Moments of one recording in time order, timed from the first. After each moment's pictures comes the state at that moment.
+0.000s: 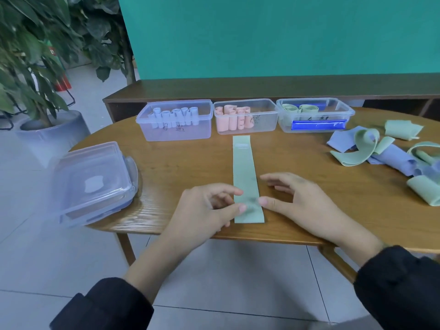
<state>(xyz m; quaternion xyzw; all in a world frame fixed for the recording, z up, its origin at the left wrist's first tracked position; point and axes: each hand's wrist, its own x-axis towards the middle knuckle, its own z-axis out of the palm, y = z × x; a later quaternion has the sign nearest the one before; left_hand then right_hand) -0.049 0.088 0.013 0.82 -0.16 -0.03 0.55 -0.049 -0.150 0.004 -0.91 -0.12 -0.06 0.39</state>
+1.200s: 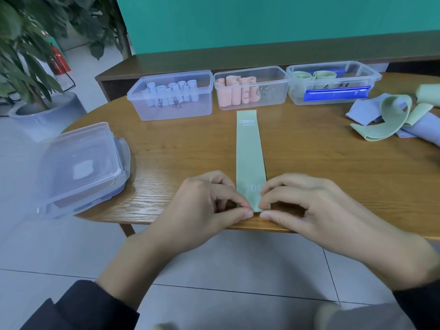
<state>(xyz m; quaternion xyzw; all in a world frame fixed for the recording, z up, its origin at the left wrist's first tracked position) -0.046 0.100 0.006 0.86 -0.31 0.02 0.39 -0.077 -0.141 -0.001 -0.91 -0.29 -0.13 0.25</state>
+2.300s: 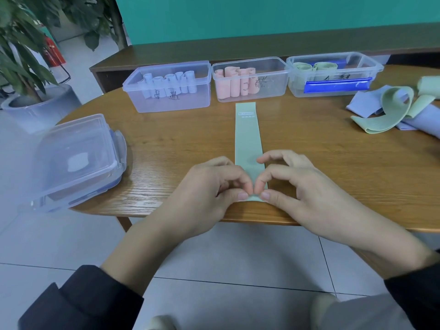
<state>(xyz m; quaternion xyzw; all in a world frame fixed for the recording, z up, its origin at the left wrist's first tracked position) -0.040 0.090 0.010 0.88 -0.30 0.01 0.35 -0.066 -0.131 -0.003 -0.92 -0.21 -0.05 0.34</state>
